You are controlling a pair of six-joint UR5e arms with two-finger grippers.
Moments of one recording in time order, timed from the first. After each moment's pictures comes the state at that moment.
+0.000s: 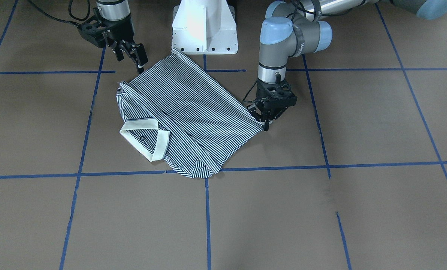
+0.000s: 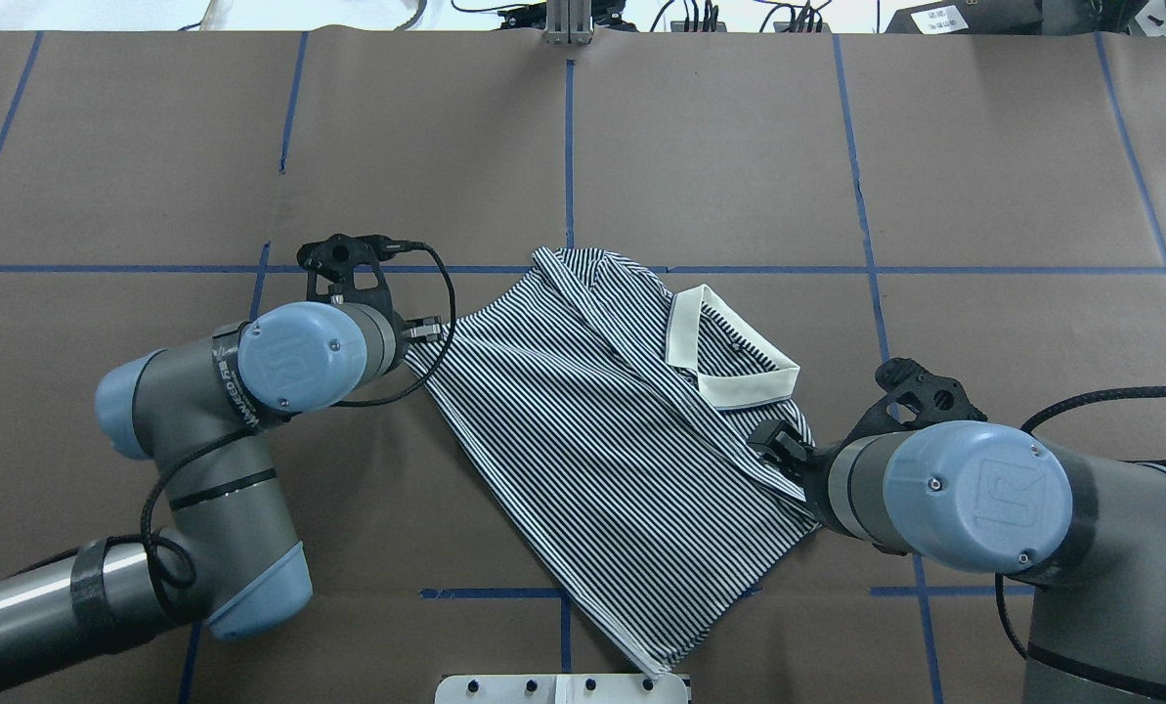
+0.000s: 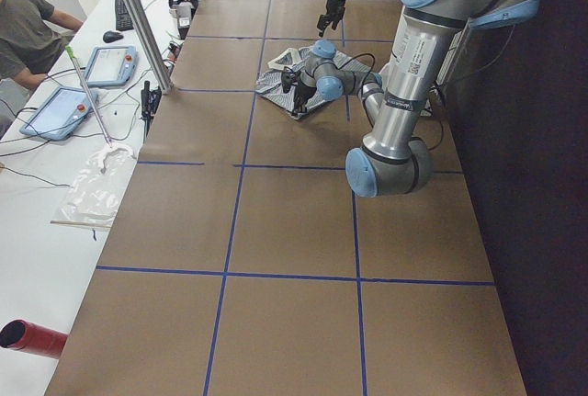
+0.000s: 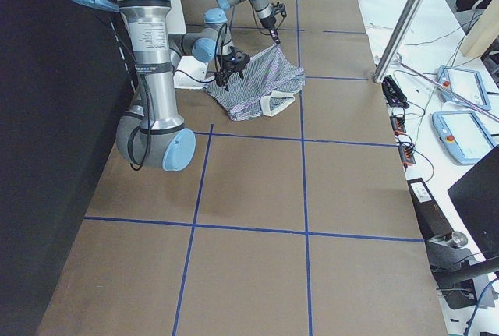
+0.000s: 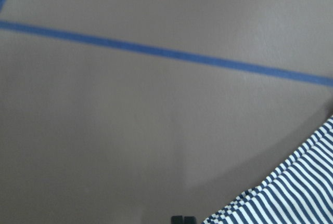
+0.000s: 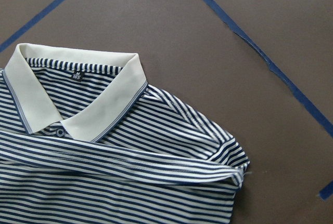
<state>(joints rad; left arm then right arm) -0.52 -2.07 -1.70 -1.82 -1.45 -1.35 0.32 -1.37 2.27 -1.72 1.59 2.05</state>
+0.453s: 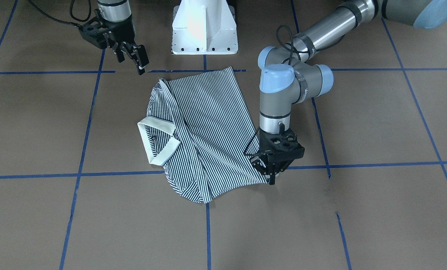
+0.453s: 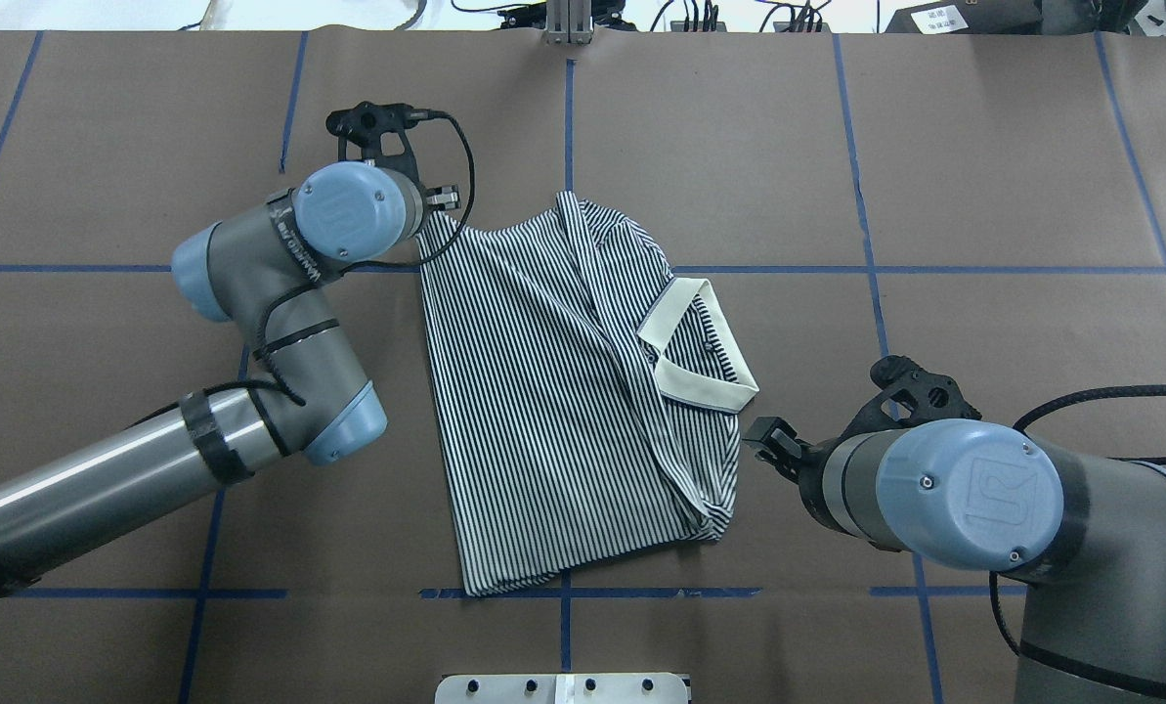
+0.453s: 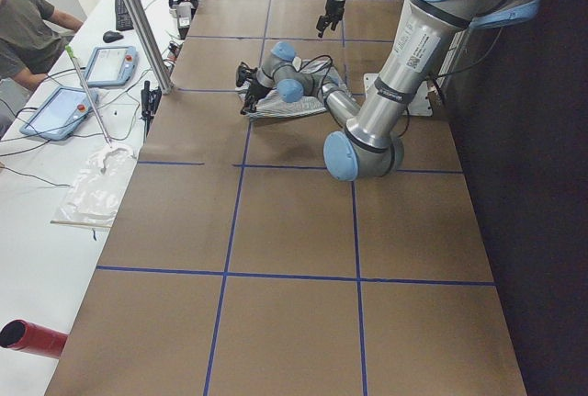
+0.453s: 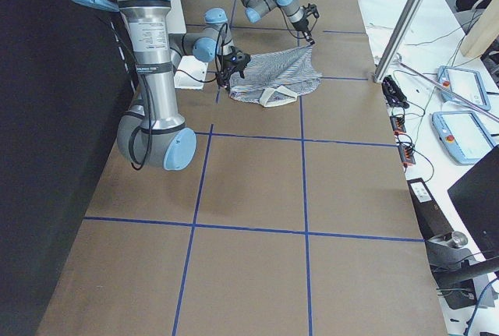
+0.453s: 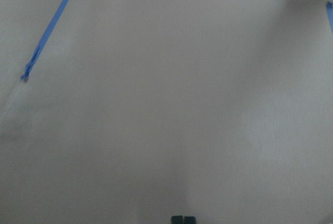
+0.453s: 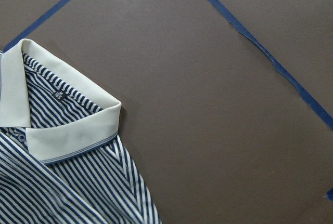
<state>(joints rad) -0.68 -2.33 -1.26 -2.04 -1.43 -1.25 0.32 -1.35 2.26 -1.72 1.59 2.05</state>
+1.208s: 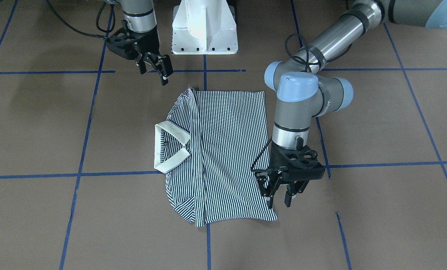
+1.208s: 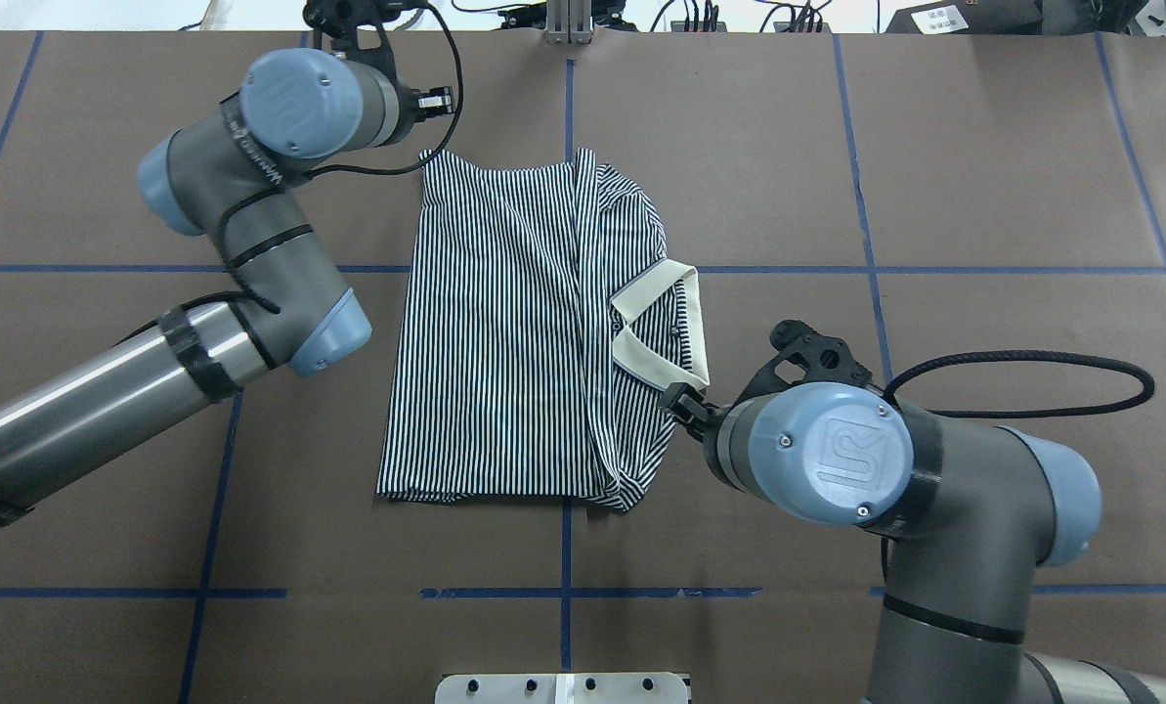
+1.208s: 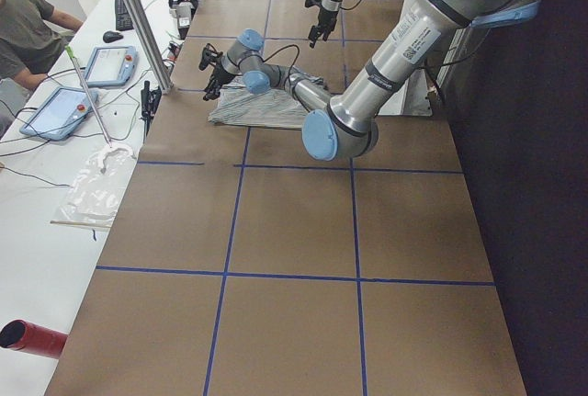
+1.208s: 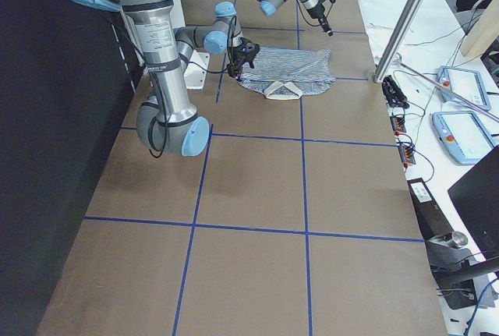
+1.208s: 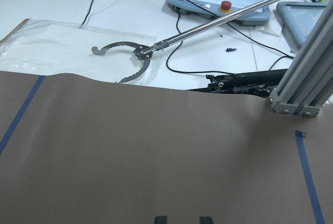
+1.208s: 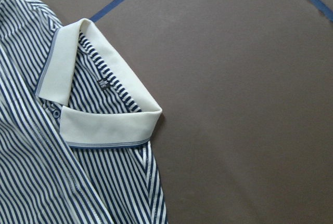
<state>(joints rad) -0.77 -2.27 -1.38 -2.13 -1.53 -1.17 0.34 -1.13 2.08 -1.72 1.56 1.95</state>
